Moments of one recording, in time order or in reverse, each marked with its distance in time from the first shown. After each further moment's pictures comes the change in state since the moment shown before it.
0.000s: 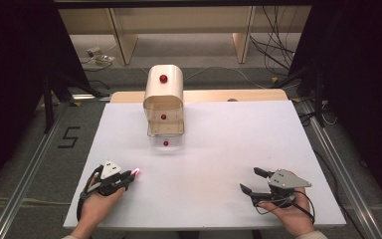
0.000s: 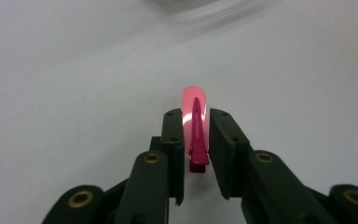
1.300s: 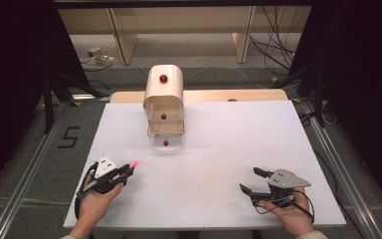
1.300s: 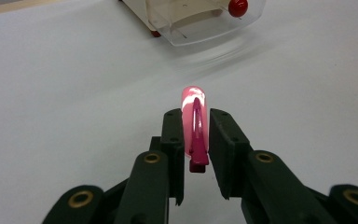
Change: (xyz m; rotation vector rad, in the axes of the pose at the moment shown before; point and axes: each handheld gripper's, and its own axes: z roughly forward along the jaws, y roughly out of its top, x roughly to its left) left arm 0.000 0.012 -0.012 -0.107 0.018 -0.007; right arm 0.000 0.000 0.002 0.000 0.004 0.002
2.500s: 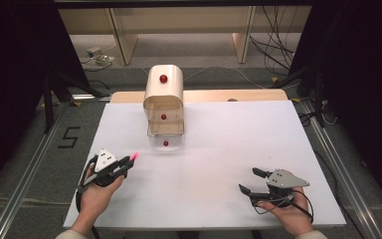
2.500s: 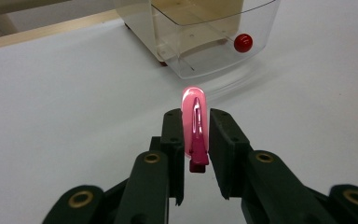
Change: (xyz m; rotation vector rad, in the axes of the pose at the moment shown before) left arm 0.003 0.020 0.002 -0.054 0.023 0.010; right arm 0.001 0.000 0.002 0.006 0.009 0.000
